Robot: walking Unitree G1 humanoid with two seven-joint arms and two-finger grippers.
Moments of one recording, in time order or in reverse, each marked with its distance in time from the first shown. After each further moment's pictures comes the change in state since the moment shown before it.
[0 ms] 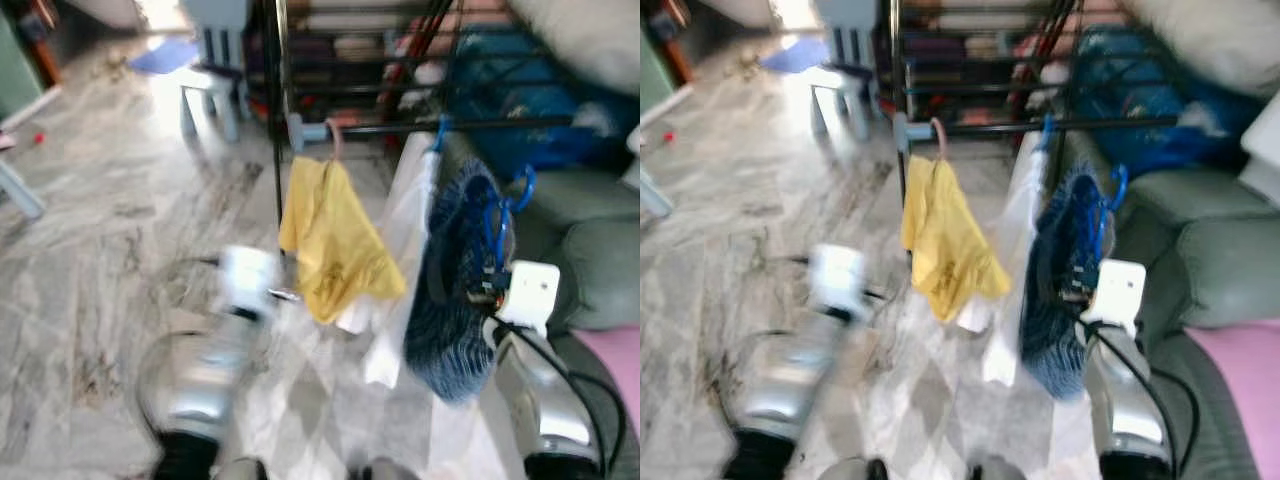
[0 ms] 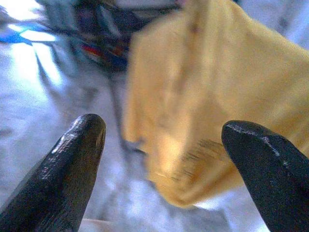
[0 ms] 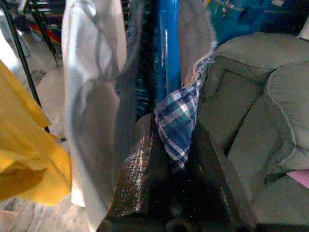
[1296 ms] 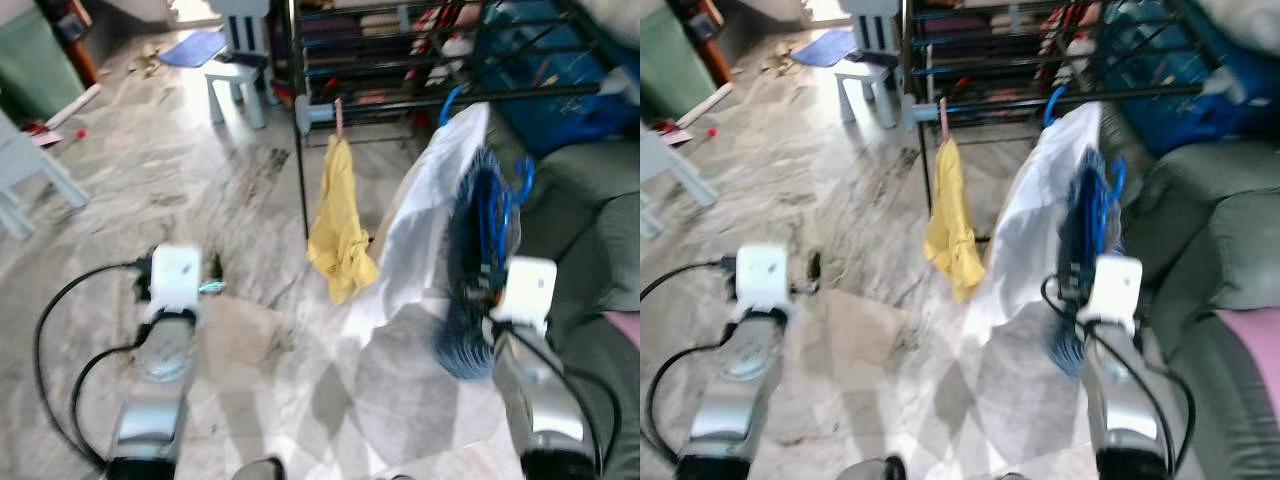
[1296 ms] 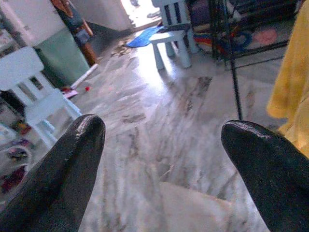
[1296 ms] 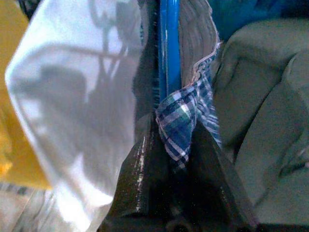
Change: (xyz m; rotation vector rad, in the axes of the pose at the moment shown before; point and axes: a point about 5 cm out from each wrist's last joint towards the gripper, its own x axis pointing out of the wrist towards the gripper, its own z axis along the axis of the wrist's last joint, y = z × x) left arm -0.031 0.059 0.005 0.200 0.008 0.351; right arm 0.002 0.004 -0.007 -0.045 -0.027 -0.012
